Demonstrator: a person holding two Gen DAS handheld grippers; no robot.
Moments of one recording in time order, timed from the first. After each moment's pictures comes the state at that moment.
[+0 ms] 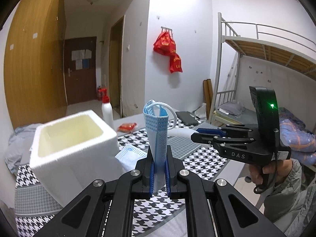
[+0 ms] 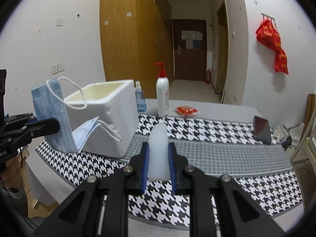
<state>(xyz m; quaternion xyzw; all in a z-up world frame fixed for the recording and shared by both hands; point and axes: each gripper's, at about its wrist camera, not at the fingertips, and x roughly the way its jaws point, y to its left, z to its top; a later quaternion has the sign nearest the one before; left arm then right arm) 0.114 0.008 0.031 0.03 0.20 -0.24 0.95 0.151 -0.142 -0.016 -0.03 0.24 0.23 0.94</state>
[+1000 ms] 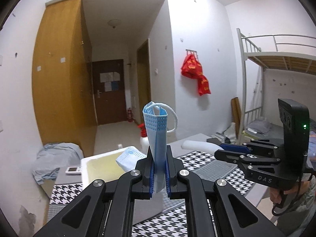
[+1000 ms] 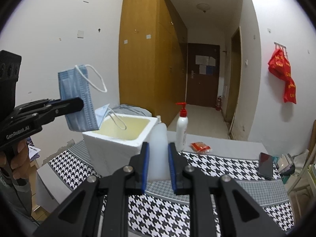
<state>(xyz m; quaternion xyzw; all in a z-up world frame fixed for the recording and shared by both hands) 0.106 0.039 0.074 0.04 0.12 -0.12 0.98 0.128 -0.107 0.043 -0.05 0.16 0.27 0.95</state>
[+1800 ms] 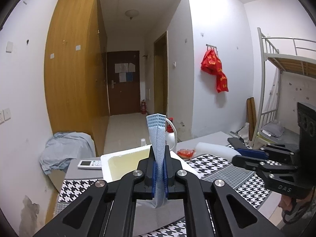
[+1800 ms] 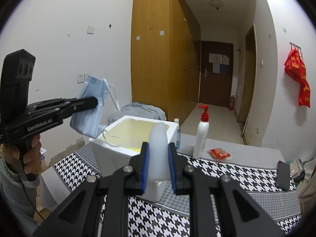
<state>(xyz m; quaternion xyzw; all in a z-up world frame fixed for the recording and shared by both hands) 0.148 0.079 0.067 0.02 0.15 -0.07 0.99 0.162 -0.062 0.042 -0.06 0.17 0.32 0.93</state>
